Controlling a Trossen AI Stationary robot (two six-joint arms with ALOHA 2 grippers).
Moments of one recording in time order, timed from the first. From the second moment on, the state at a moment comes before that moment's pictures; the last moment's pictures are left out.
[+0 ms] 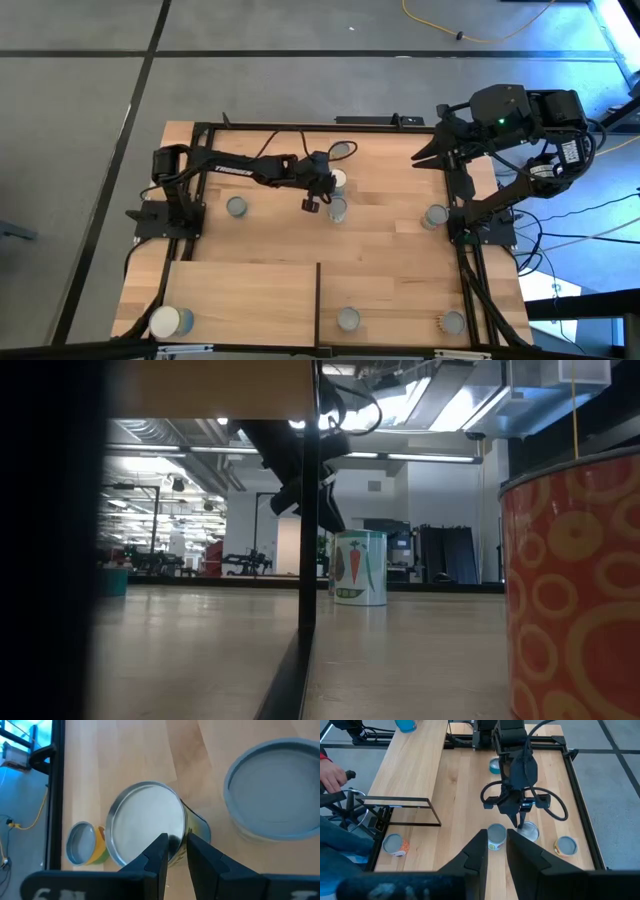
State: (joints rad) left arm 0.19 1.81 1.20 -0.17 -0.12 0.53; right arm -0.01 1.44 2.31 -1.57 -0.05 -0.04
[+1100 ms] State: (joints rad) left arm 0.19 1.83 1.31 -0.35 -0.06 0.49; right arm -0.01 1.44 2.31 -1.57 -0.05 -0.04
